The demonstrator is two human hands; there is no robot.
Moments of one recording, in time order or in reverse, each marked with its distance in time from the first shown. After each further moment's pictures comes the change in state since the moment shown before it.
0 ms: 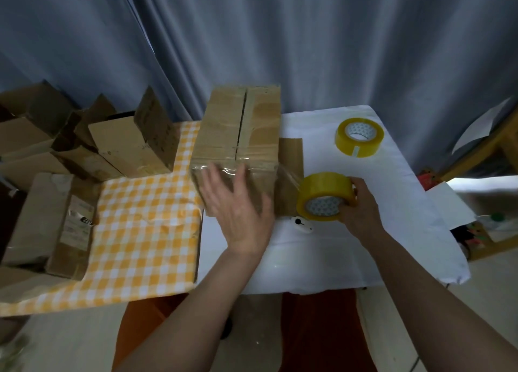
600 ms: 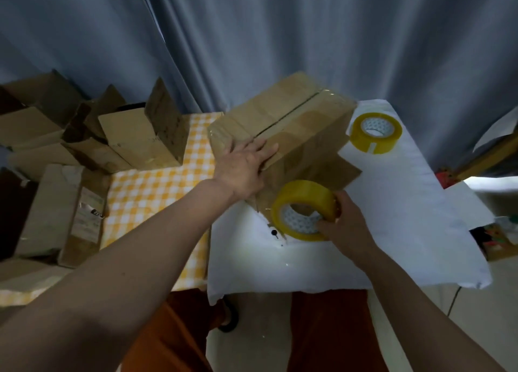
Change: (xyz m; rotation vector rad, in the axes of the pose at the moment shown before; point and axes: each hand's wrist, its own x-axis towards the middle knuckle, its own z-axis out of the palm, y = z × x) left_hand 0.102 -0.038 0.007 0.365 -0.672 0.416; right_hand -0.042 -0.027 0.036 0.028 -0.194 -0.049
